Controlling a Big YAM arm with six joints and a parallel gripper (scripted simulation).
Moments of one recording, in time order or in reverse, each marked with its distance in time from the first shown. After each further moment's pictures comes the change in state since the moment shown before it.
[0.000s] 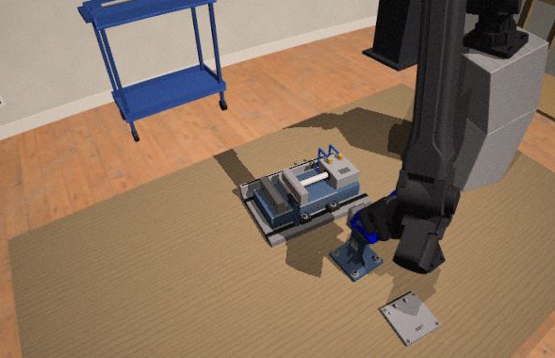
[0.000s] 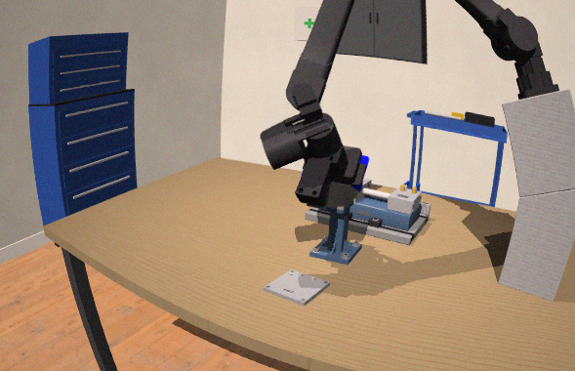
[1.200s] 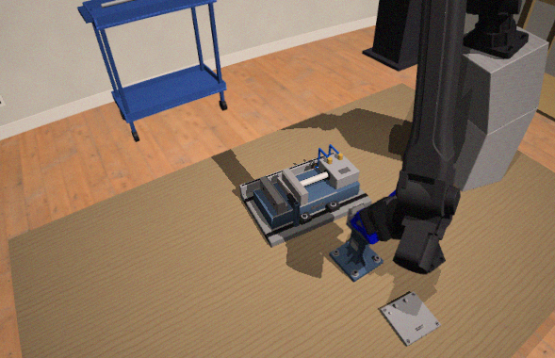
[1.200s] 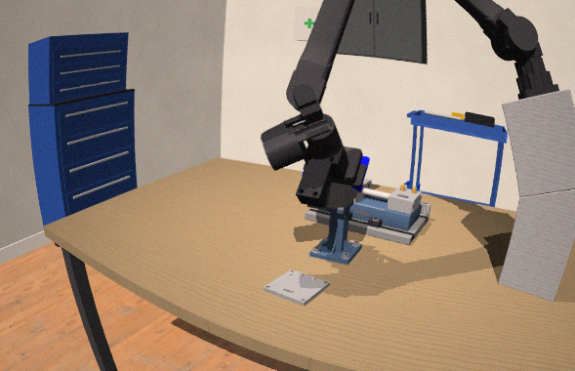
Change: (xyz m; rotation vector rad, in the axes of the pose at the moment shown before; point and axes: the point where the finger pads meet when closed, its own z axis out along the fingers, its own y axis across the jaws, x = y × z) arm -0.001 0.001 0.001 -0.002 0.001 -0.003
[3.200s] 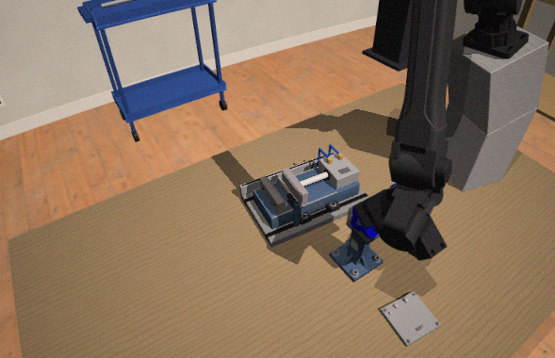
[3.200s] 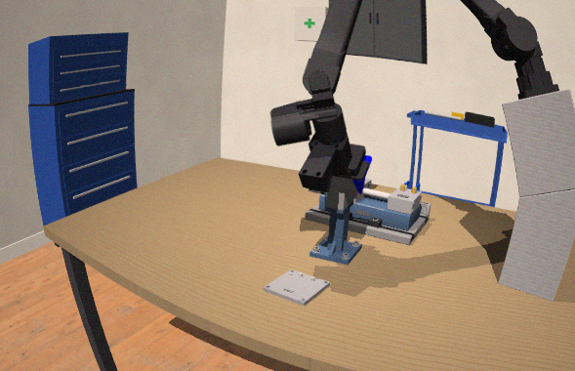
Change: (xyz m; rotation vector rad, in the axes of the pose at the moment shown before) arm -0.003 0.001 0.002 -0.004 -0.217 0.013
